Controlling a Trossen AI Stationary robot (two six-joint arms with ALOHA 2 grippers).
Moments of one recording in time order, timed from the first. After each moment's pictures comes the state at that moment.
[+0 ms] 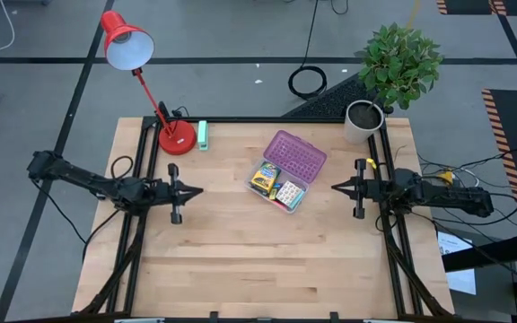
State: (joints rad) left arm -0.28 0.45 0.01 0.52 -0.38 0.20; right arm -0.07 0.00 0.02 0.03 -0.05 -0.35
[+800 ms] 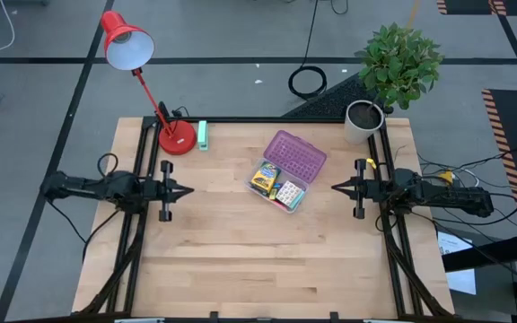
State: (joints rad) left arm -0.13 0.02 0.01 0.15 -0.11 0.27; right arm -0.07 0.00 0.02 0.03 -0.05 -0.35
